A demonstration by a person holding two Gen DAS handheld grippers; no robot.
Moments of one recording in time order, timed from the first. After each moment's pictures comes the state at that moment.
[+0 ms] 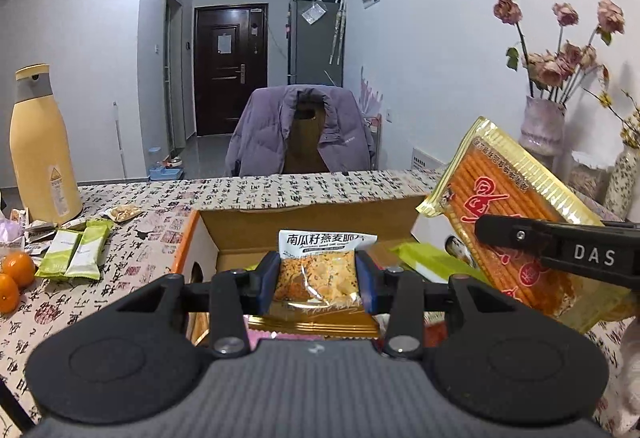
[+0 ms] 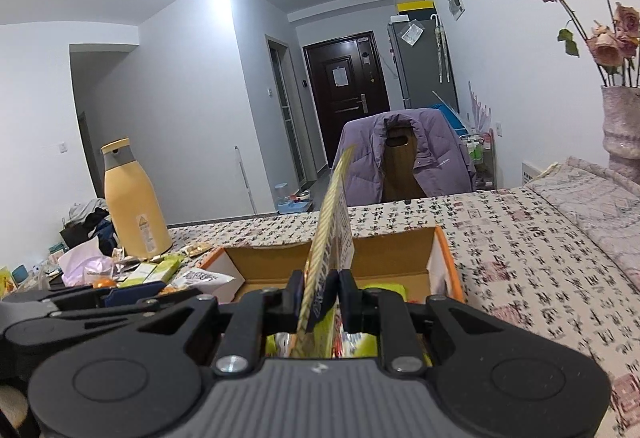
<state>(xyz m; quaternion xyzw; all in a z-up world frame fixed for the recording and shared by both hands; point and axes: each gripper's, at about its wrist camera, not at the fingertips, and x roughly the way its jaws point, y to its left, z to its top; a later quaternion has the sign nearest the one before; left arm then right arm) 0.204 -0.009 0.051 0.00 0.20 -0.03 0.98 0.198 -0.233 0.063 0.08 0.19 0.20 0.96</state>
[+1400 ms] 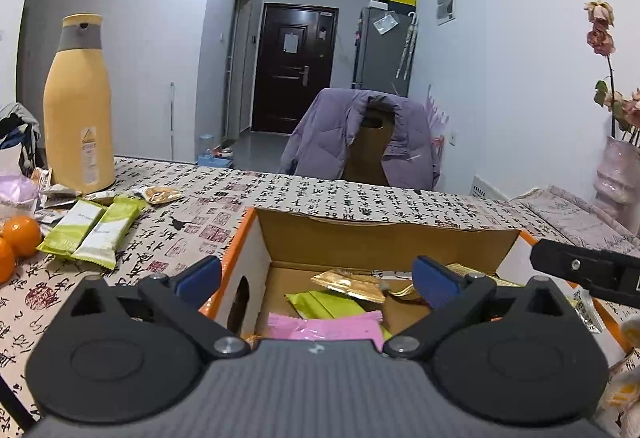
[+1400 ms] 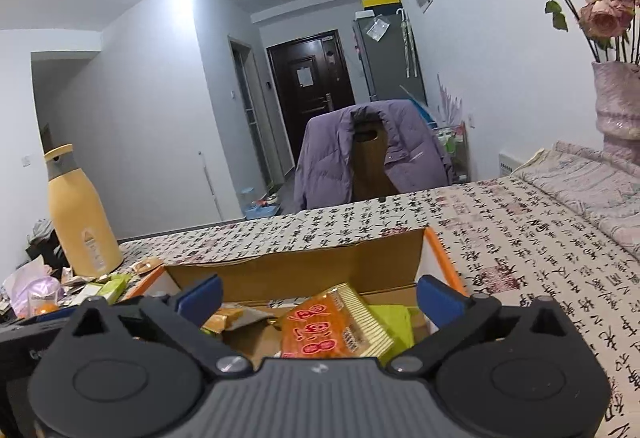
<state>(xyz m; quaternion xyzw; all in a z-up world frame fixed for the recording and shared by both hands) 0.272 0.034 0.018 -0.07 0.18 0.06 0.98 0.279 -0.215 0.025 0.09 0.19 0.14 0.97</state>
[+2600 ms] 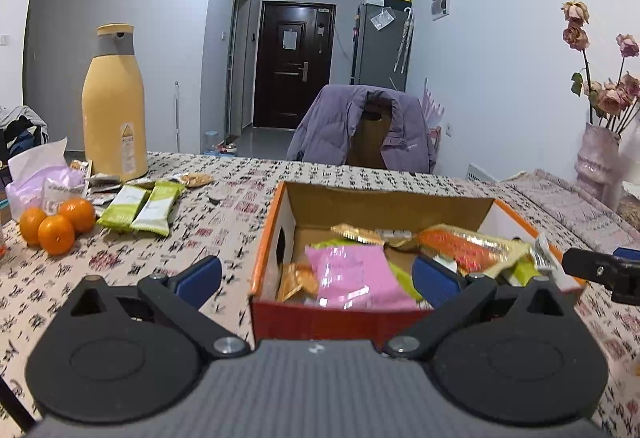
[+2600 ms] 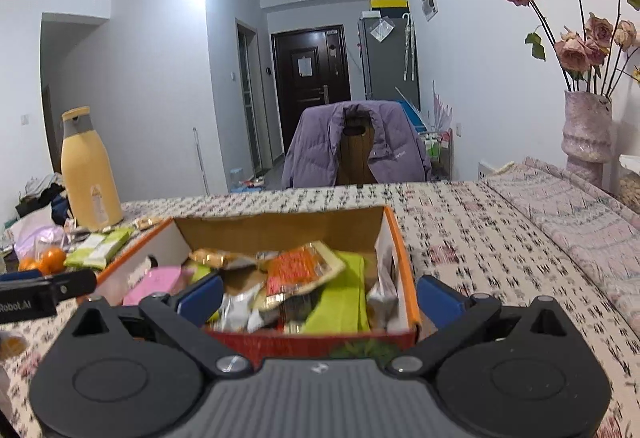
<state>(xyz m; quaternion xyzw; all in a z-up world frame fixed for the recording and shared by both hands) 0.168 0.038 0.029 -0.05 0.19 0.06 0.98 0.181 -0.239 0.034 0.03 0.20 0.13 0.97</state>
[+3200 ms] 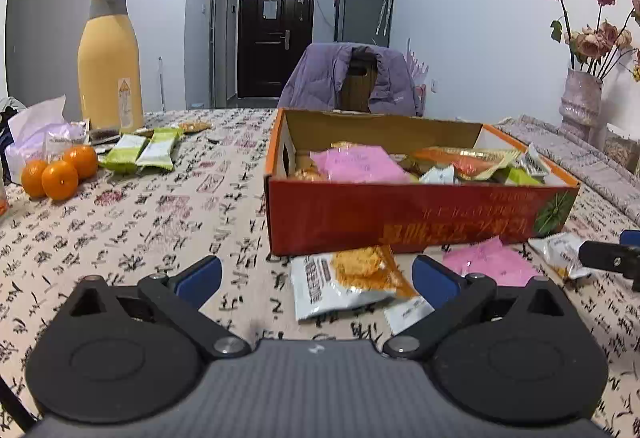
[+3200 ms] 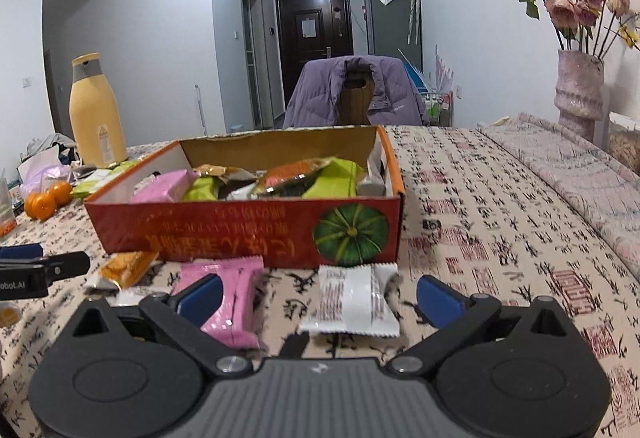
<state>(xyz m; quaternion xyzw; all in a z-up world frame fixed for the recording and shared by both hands) 0.130 0.048 -0.024 -0.03 0.24 0.03 0.97 0.130 -0.251 -0.012 0.01 0.26 0.13 0.96</state>
